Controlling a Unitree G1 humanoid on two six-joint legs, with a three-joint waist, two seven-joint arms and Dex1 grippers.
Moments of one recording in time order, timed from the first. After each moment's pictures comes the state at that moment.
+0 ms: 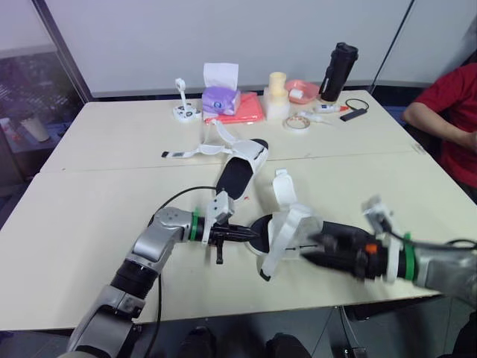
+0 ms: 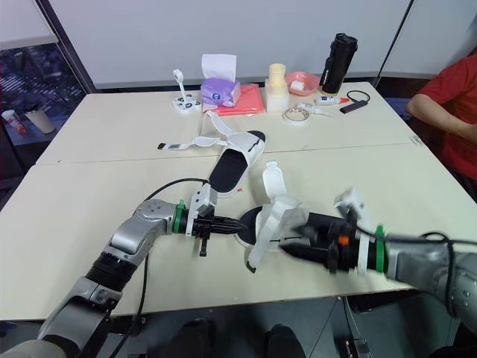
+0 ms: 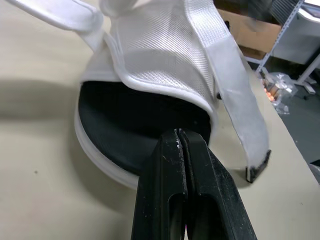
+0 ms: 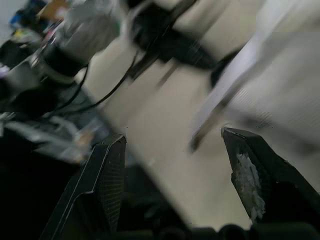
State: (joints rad) left arm -0.54 0.37 -0.28 0.16 -0.27 0.35 -1.20; right arm 0.12 -1.15 -0.13 -0.55 1.34 0.78 0.66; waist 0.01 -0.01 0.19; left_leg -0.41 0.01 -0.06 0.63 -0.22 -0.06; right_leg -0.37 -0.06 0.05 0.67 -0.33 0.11
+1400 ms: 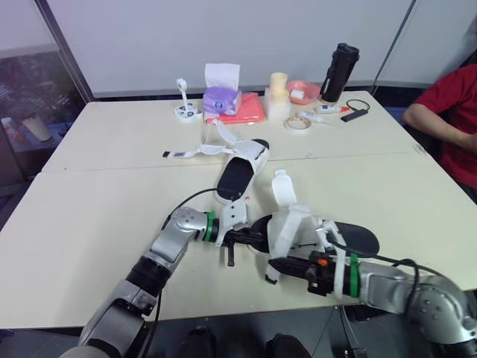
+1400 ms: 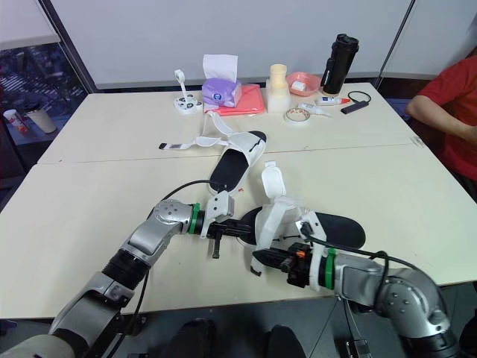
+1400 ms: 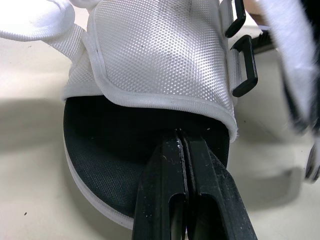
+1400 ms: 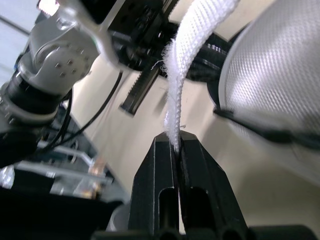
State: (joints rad) left arm -0.60 0.31 -0.37 0.28 -0.14 0.18 -1.15; right arm -0.06 -0.74 -0.10 -0.47 1.29 1.09 0.43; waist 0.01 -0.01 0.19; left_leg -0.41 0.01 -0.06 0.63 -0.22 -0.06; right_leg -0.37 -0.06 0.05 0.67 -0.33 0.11
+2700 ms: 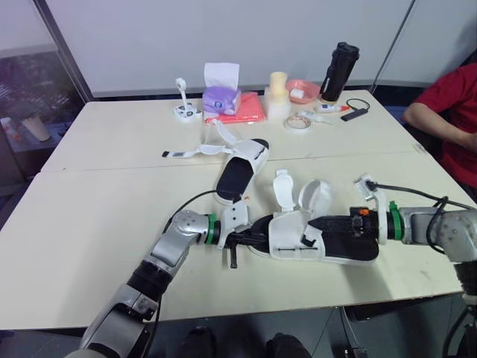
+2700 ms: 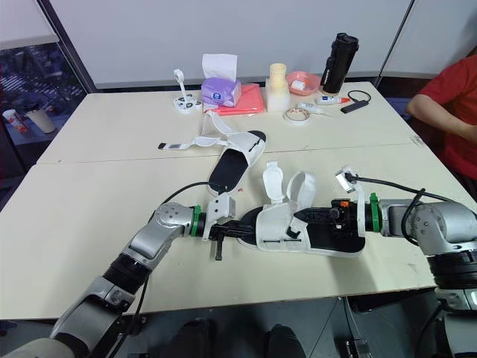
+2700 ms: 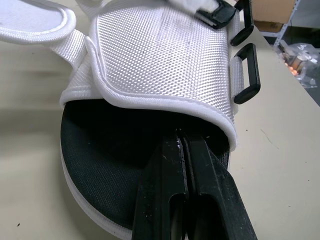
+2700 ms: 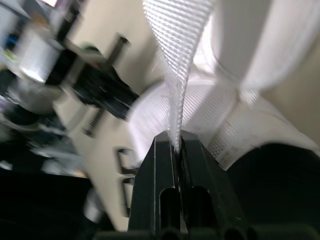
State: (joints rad) left arm -0.57 0.29 -0.37 0.25 -0.14 0.17 -1.12; right arm -0.47 -0.93 0.01 0.03 0.85 1.09 0.99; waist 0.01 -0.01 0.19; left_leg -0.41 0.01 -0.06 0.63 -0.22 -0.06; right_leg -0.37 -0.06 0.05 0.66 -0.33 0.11
